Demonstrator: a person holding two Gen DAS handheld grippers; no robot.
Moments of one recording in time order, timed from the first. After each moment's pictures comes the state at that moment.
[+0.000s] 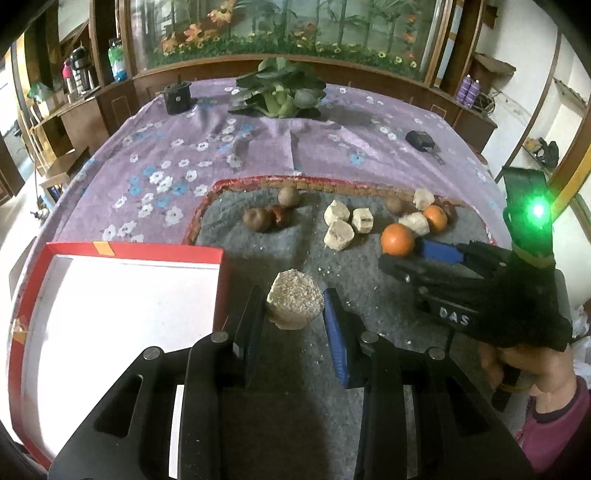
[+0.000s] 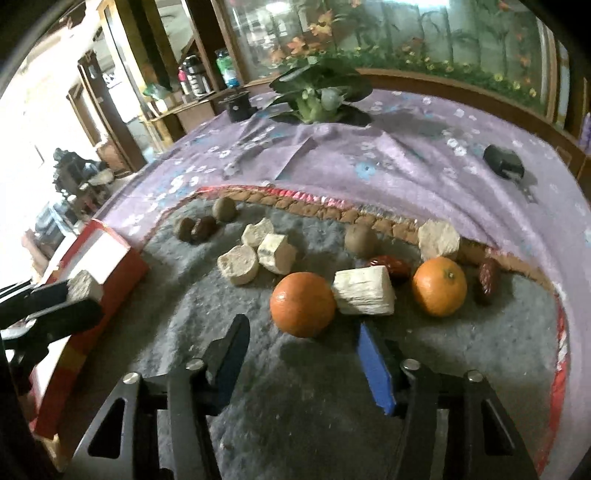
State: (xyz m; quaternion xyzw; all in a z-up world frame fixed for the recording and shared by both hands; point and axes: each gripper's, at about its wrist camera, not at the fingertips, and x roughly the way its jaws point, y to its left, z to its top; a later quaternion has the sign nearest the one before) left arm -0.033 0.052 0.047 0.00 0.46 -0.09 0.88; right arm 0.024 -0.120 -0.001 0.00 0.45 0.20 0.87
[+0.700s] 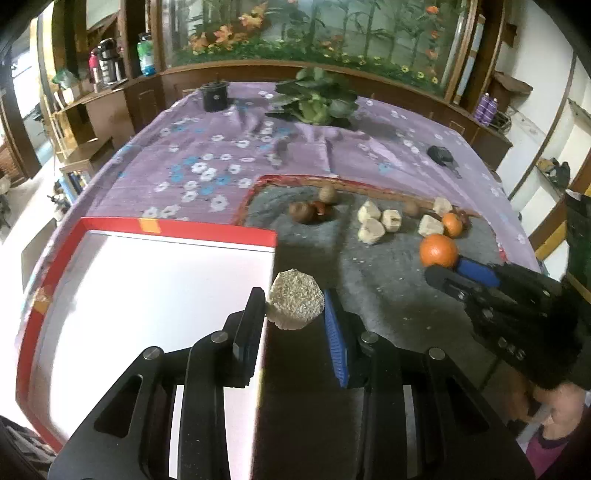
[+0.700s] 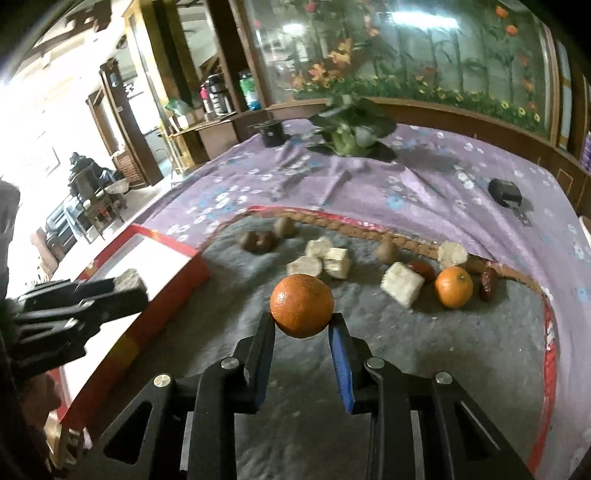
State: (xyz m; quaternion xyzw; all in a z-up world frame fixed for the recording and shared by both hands) left arm -0.060 0.087 0.057 -0.02 0.45 -0.05 0.89; right arm -0.035 -0.100 0.038 0.00 0.41 0.23 0.88
